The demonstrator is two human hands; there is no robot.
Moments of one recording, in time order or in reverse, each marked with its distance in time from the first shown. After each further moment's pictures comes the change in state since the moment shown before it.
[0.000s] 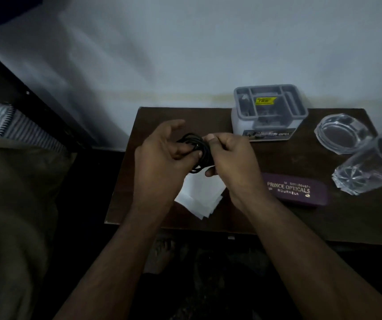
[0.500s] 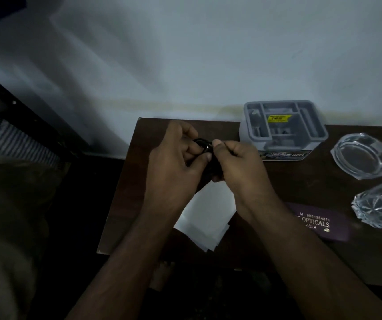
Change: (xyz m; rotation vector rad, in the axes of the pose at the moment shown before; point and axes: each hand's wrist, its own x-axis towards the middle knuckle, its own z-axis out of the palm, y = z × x) left_hand 0.047 -0.008 0.020 -0.016 -0.028 0.055; right_hand 0.043 -0.003 0.007 0.088 -0.023 0.034
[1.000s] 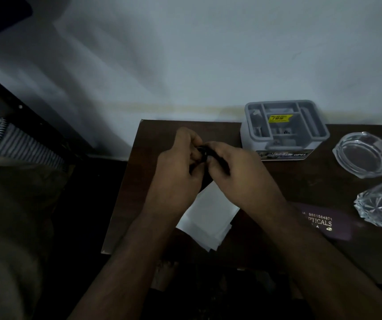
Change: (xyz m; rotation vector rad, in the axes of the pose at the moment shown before) left_hand -0.003 -0.005 -0.004 0.099 -0.167 0.042; right_hand -0.006 -0.005 -0.018 -0.647 -0.222 -0.464
